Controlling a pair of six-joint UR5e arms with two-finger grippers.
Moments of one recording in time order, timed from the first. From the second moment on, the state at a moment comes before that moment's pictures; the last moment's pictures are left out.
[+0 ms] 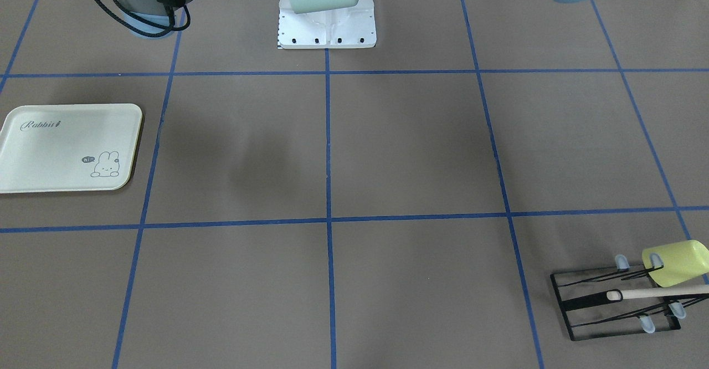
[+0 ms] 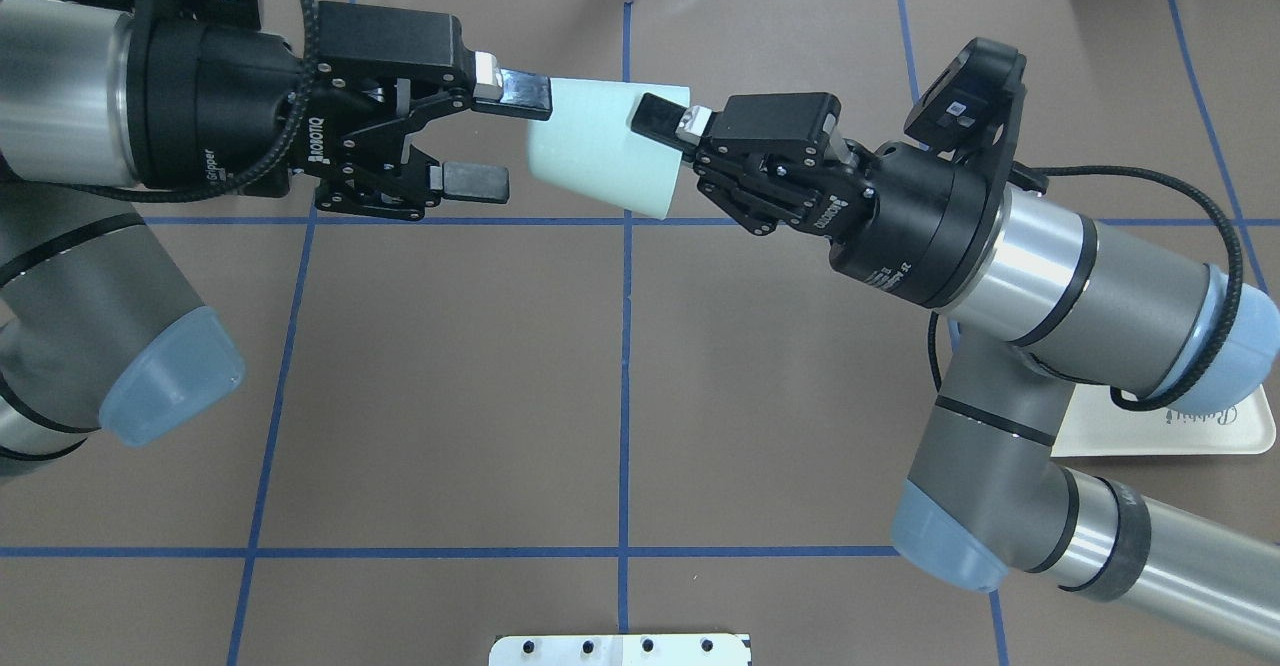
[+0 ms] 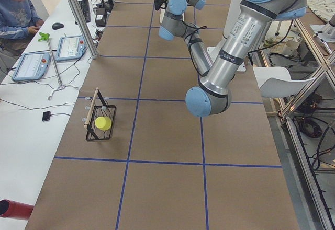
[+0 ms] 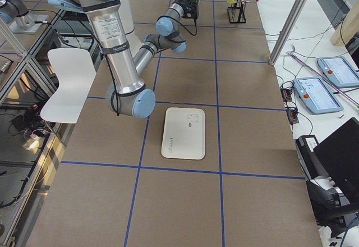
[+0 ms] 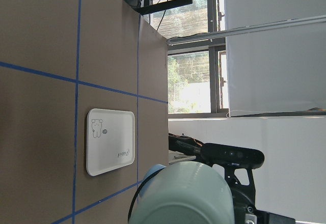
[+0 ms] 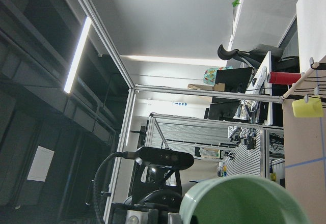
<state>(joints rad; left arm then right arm) -0.80 -2.10 -2.00 -2.69 -2.16 -1.89 0.55 -1.15 1.91 -0.03 1.53 1.81</state>
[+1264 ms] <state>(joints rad) -0.84 -2.08 -1.83 -2.17 -2.11 -1.30 1.10 -1.16 1.99 -1.14 2.11 1.45</state>
